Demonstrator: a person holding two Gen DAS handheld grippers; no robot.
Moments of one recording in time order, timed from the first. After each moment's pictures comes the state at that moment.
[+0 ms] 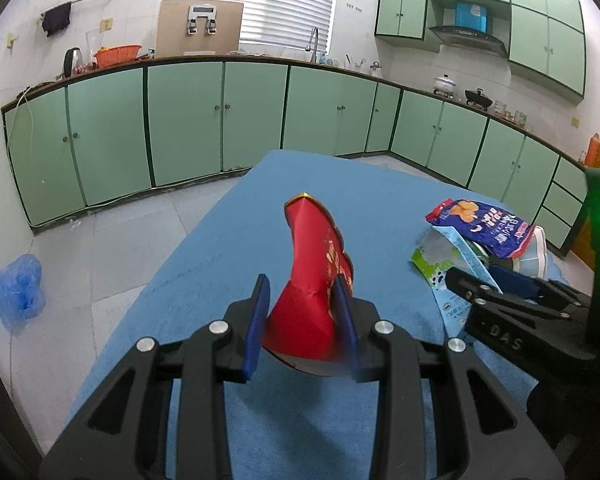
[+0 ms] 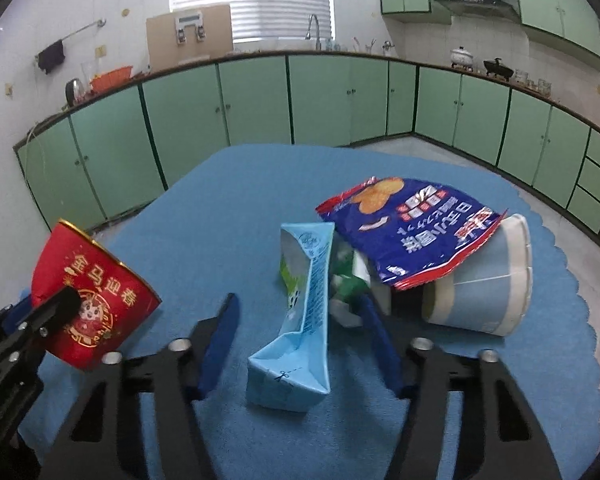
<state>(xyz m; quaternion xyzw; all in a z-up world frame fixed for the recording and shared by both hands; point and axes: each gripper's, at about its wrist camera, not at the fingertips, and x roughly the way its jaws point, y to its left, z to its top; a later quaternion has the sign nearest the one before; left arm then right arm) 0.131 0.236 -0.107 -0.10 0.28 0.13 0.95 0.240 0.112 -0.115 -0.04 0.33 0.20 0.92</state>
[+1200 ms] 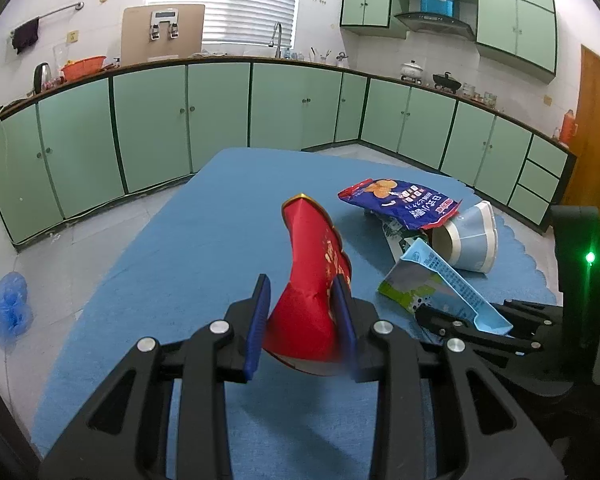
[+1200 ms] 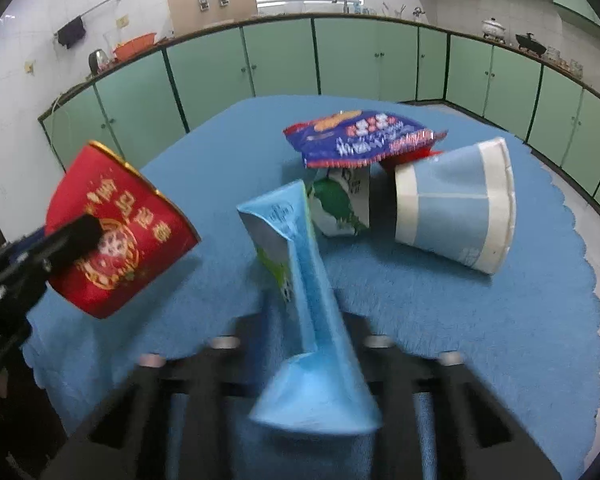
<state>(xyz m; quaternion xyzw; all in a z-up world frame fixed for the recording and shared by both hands) 0.131 0.180 -0.098 -0.07 0.29 0.08 0.95 0.223 0.056 -0.136 -0.05 0.39 0.26 0.88</state>
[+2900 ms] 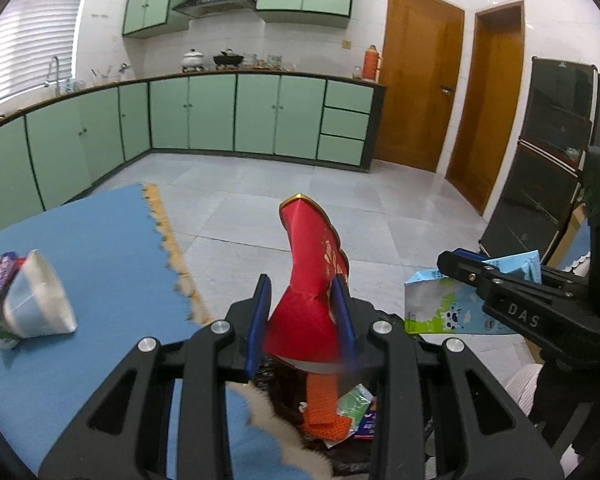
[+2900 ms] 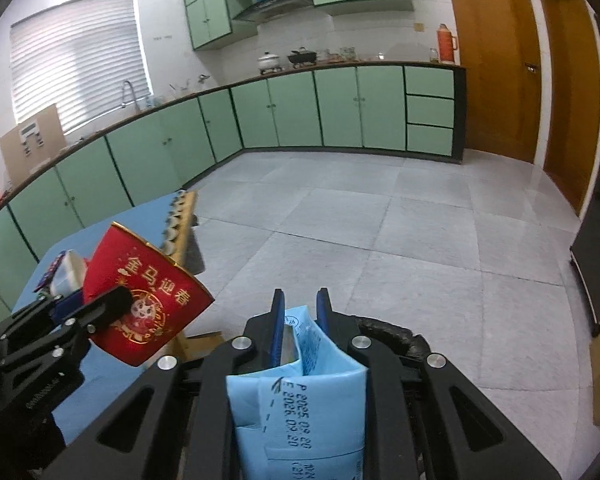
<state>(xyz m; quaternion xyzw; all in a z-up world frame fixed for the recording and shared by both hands) 0.189 -0.175 -0.104 0.02 0.29 -0.27 0.92 0.155 -0.329 -0.088 0.11 0.30 -0.05 0.95</state>
